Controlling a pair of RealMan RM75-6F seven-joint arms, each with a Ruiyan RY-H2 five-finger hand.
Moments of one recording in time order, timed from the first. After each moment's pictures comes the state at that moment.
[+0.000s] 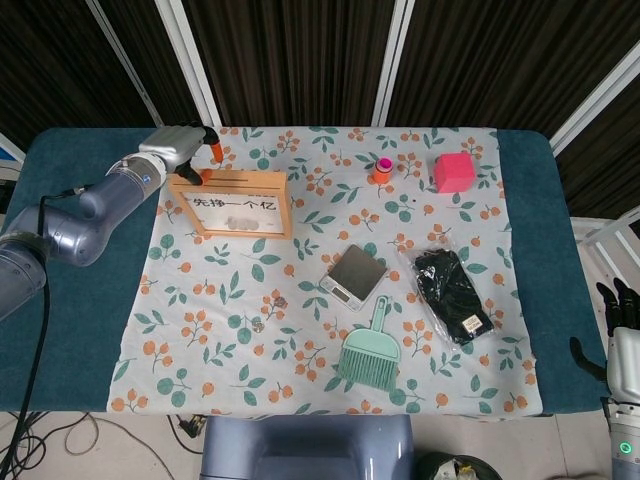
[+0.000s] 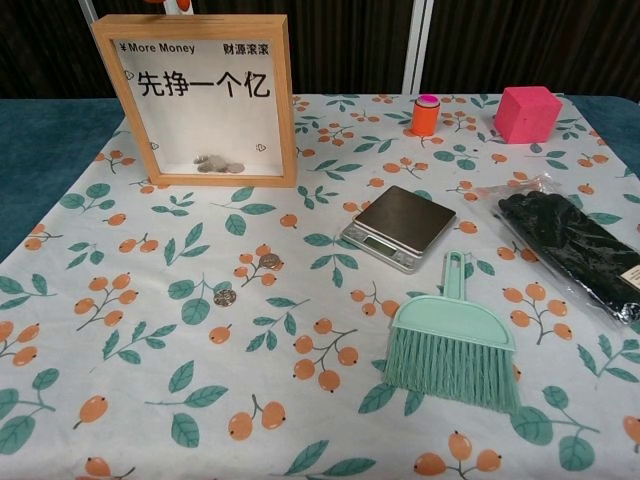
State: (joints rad) left arm -1.38 -1.13 -0.04 -1.05 0.84 0.10 -0.24; right arm 0.02 -1.16 0.17 -1.68 -1.29 1.53 -0.11
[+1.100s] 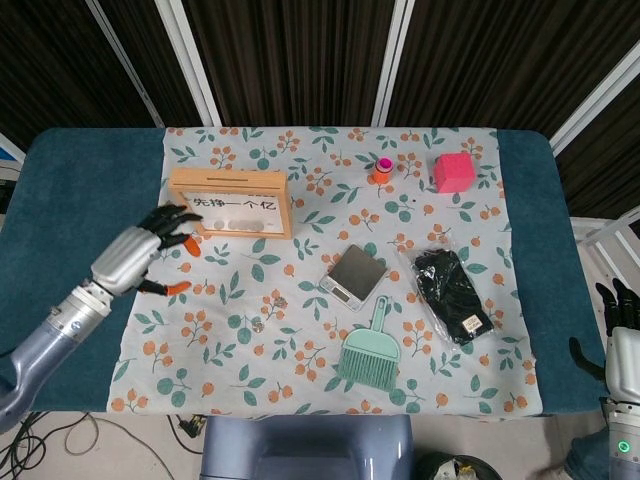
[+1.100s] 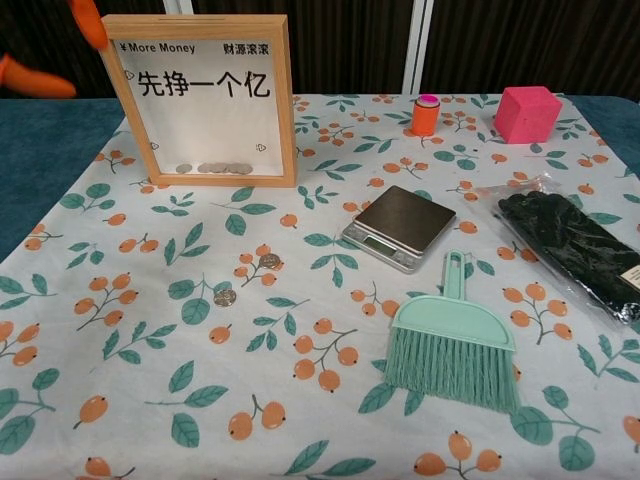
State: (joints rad) left arm -0.73 -1.09 0.04 -1.58 1.53 1.14 -0.47; right arm 0.03 -1.16 0.17 -1.68 -1.29 1.52 -0.11
